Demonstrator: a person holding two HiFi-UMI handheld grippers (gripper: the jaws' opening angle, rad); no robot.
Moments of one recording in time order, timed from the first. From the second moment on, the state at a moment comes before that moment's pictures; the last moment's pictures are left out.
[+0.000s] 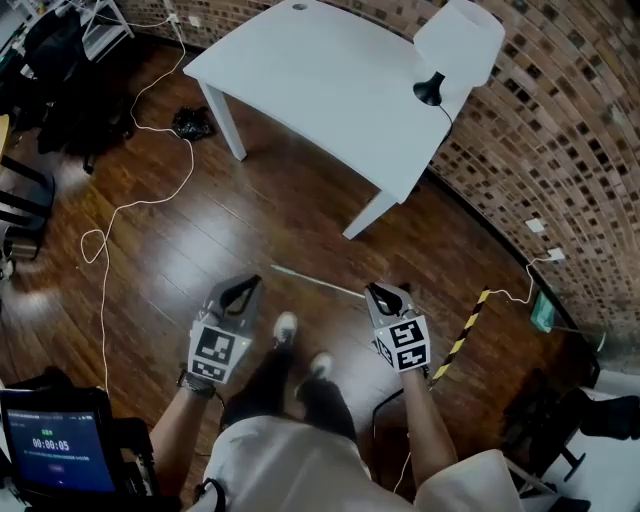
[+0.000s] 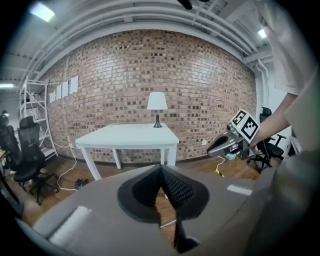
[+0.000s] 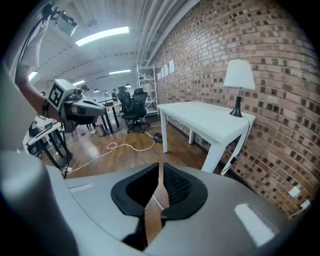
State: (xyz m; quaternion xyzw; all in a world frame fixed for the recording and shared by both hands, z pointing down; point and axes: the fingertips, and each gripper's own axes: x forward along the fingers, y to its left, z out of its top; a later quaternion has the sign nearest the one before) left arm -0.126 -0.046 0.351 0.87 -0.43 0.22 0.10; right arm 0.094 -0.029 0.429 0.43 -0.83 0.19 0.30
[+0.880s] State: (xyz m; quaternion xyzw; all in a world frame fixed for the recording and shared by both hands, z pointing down) left arm -0.122 -0.091 0.837 0.83 -0.41 0.27 0.25; right arm 0.061 -0.059 0.996 0.35 -0.76 0.31 0.45
